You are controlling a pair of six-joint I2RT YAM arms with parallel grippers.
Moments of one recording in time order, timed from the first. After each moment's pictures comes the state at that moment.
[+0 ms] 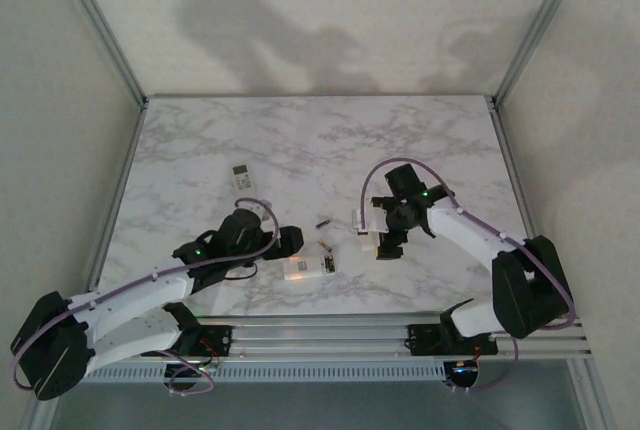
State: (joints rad) left arm -0.73 0.99 0.47 -0.18 0.04 -0.86; right arm 0.48 1.42 0.86 -0.66 -0.27 -1.21
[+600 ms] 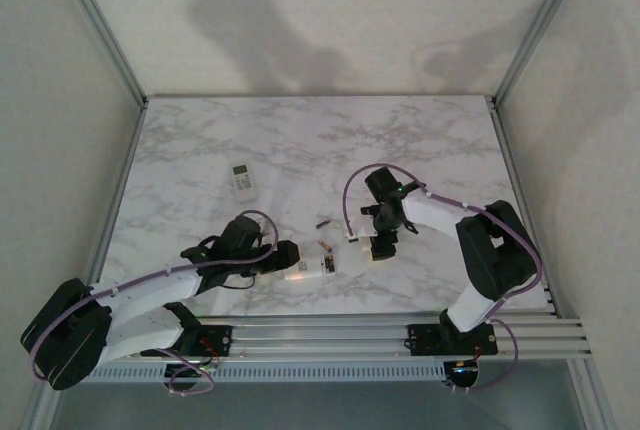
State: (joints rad) left arm -0.67 1.09 0.38 -0.13 0.23 -0.91; right arm 0.54 1.66 0.92 -0.63 -0.19 -1.27
